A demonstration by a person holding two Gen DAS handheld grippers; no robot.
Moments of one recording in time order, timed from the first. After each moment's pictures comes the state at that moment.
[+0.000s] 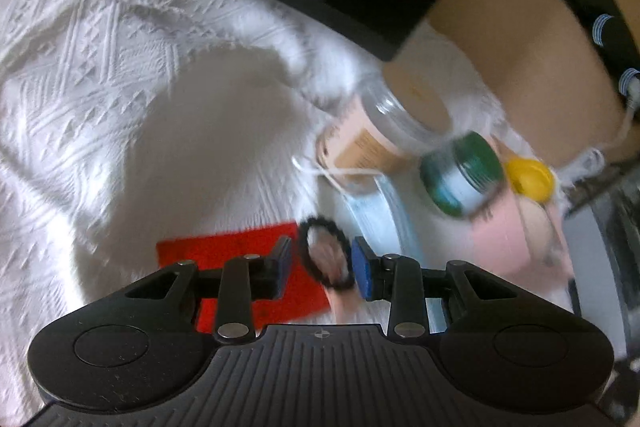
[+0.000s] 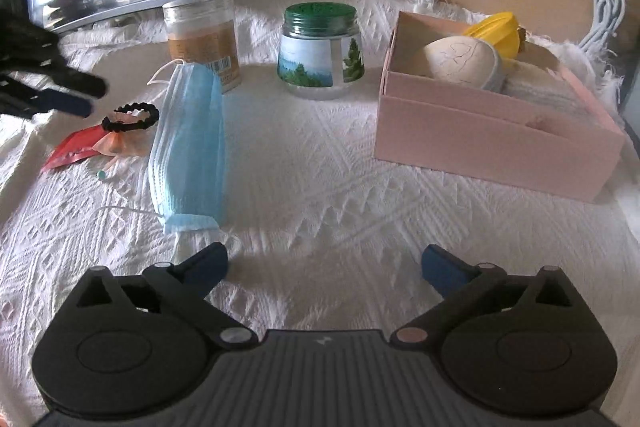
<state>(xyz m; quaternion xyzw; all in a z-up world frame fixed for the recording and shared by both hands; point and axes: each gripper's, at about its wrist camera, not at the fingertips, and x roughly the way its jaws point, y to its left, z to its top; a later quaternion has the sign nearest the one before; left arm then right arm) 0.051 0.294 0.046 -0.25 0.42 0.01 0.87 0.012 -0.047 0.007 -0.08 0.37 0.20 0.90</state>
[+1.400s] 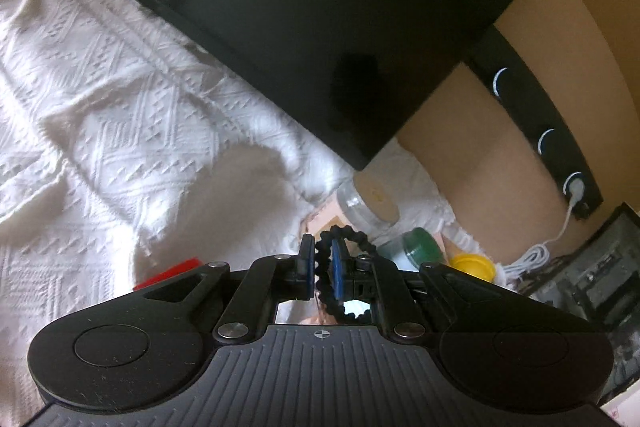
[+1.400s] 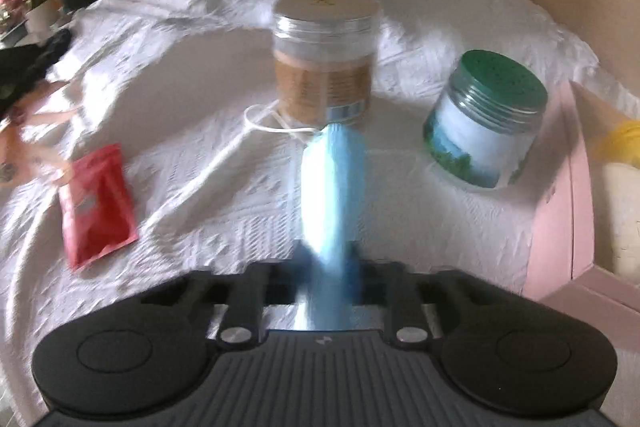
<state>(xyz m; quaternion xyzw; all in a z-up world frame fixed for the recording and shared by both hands) -0.047 0.309 0.103 -0.32 0.26 0.02 0.91 0.068 0.060 0.033 -0.15 0.42 0.31 0.84</state>
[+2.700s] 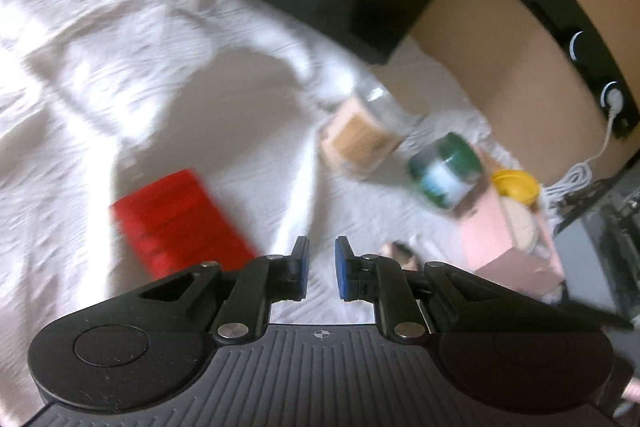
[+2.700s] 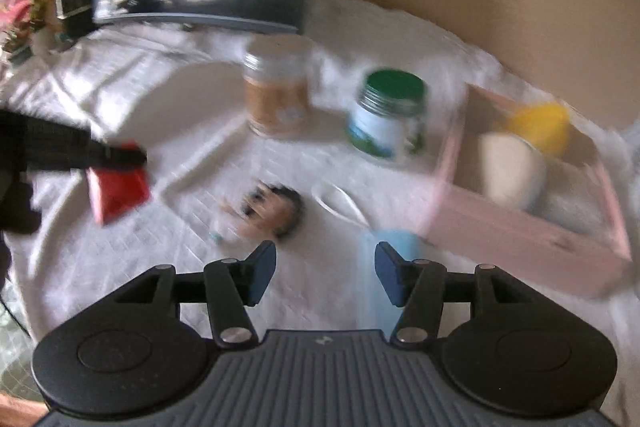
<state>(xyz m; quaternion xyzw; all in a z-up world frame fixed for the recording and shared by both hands) -0.041 0.272 0.046 -0.27 0.36 0.04 0.89 0.010 -0.019 0.071 -0.14 0.35 0.29 0.88</state>
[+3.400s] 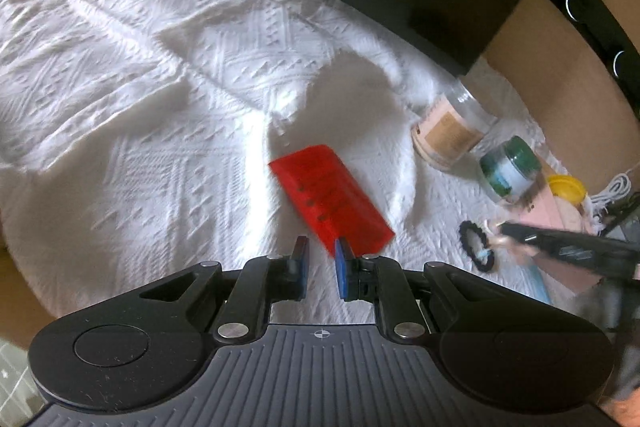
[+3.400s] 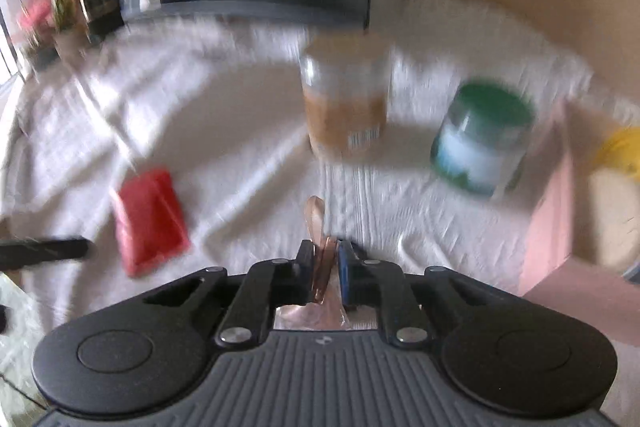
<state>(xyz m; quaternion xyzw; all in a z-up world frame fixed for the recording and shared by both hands) -0.108 0.309 0.041 -0.26 0.36 0.11 0.89 0.043 0.038 0.071 -0.11 0.38 0.35 0.85</state>
